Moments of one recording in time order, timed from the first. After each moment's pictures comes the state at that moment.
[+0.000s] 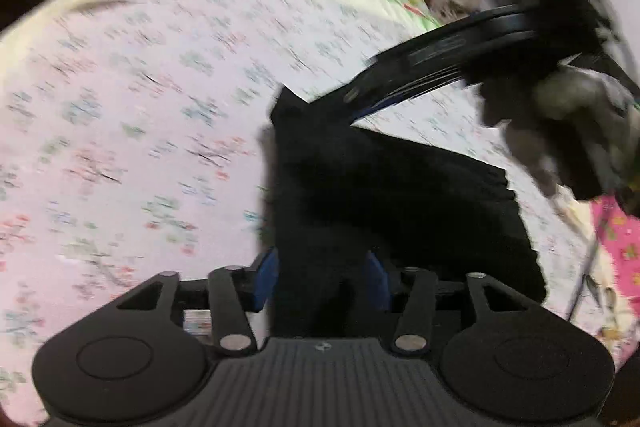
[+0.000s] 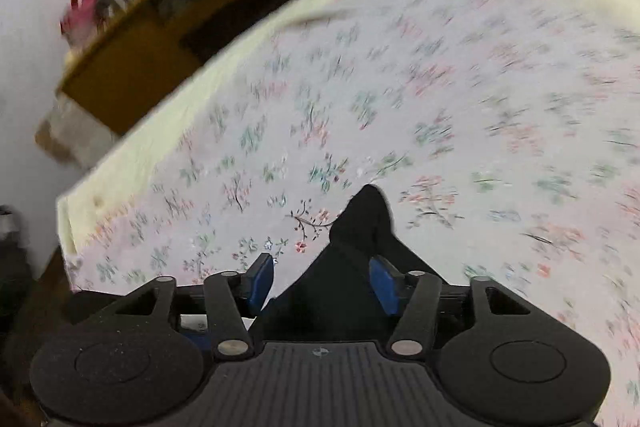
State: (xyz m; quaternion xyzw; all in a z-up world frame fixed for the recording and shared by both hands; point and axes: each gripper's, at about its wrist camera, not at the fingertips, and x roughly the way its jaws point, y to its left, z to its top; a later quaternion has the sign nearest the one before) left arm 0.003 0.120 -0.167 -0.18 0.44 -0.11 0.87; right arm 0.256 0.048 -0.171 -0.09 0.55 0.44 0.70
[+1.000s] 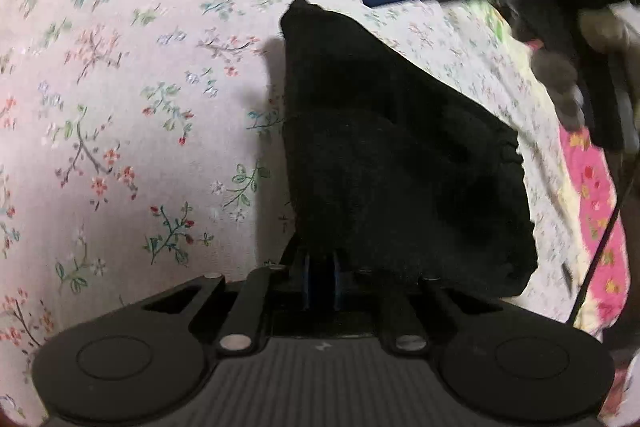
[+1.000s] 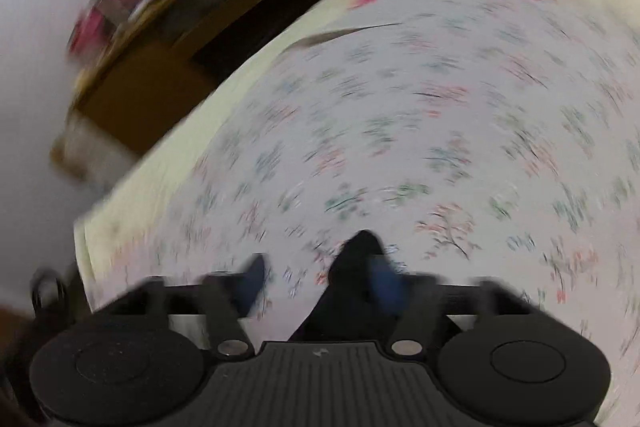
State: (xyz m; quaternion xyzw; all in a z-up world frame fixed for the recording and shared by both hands) left arm 0.000 0.125 -0.184 -0.24 0.53 -0.12 0.80; right arm 0.244 0.054 -0.141 -0.11 0.52 0.47 0.71
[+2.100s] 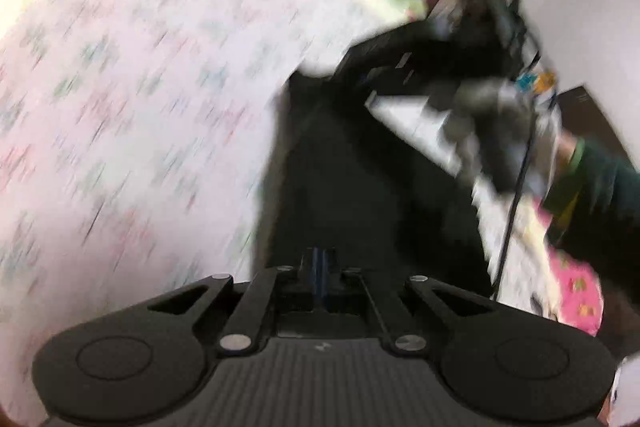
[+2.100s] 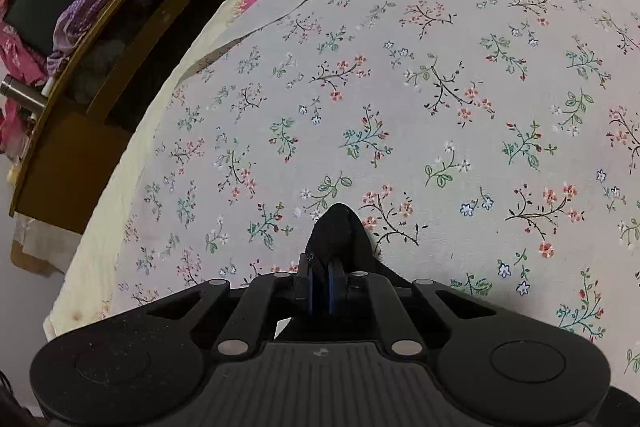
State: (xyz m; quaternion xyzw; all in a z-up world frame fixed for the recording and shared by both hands) left arm -0.009 0.153 -0.163 -0.28 0.45 -0.14 0.84; right arm 0.286 0.025 -0.194 0.05 0.59 0.31 0.74
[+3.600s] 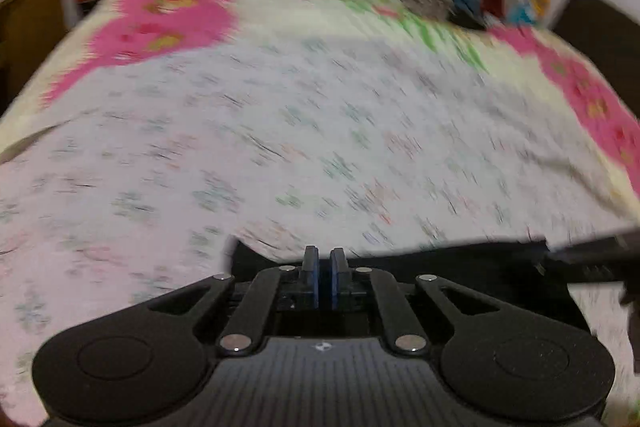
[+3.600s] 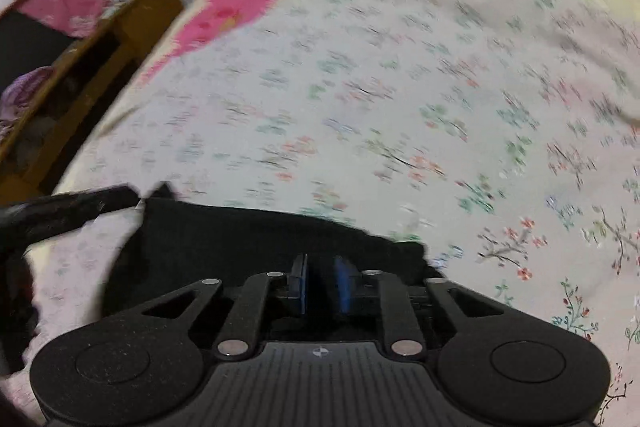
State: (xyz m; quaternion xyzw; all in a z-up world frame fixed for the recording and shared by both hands) left arm 0.117 0.076 -0.165 -0.04 0.42 -0.15 0.89; right arm 0.202 -0.152 -0.207 0.08 0.50 0.15 0.85
